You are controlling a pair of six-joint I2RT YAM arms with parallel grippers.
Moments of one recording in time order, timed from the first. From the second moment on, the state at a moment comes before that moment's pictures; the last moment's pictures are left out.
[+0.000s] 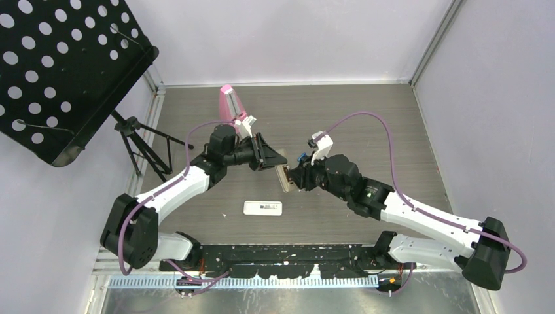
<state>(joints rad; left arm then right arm) -0.51 1.32 0.79 0.18 0.67 -1.05 0.95 1.01 0.73 -0.03 0.15 0.40</state>
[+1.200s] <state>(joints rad) -0.51 1.33 0.80 0.22 0.52 -1.08 0.95 0.92 0.73 -0.28 0.37 1.80</state>
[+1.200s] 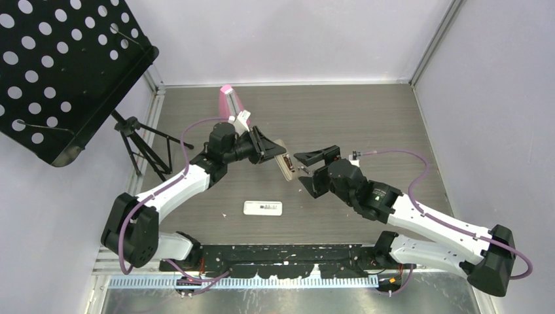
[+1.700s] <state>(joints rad) -0.50 1.33 0.80 0.25 0.50 -1.15 0.94 1.03 0.73 -0.15 0.32 1.94</state>
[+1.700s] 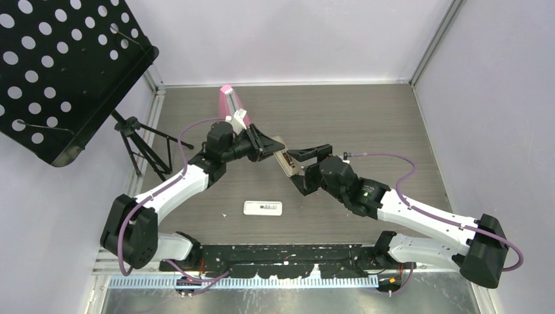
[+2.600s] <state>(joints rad) -0.50 1.29 0.79 0.27 0.53 -1.18 0.90 1.10 0.67 0.06 0.32 1.95</state>
